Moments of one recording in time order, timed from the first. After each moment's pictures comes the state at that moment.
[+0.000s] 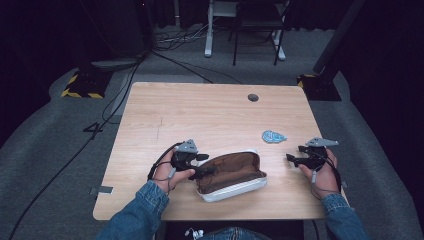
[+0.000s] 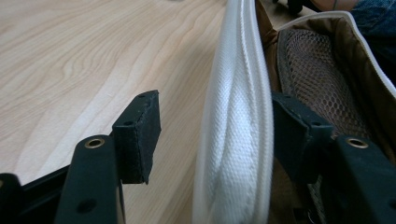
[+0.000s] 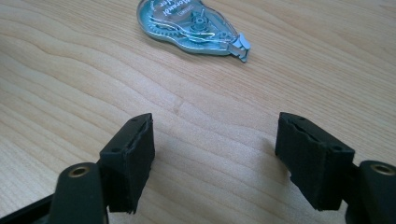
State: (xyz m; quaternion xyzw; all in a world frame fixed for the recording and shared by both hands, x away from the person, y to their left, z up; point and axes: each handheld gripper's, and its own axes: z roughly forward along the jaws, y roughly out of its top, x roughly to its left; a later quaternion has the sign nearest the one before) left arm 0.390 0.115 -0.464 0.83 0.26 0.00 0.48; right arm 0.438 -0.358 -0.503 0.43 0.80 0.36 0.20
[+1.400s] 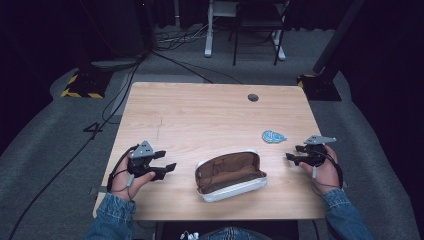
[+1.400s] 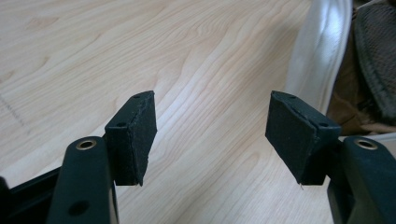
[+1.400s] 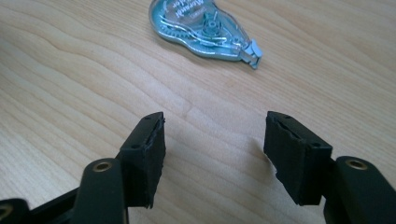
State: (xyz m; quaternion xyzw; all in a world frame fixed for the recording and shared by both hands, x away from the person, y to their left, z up) left arm 0.361 0.226 -0.457 0.82 0.35 0.11 0.44; right arm 0.444 -0.354 -0.495 0.41 0.82 0.35 0.18
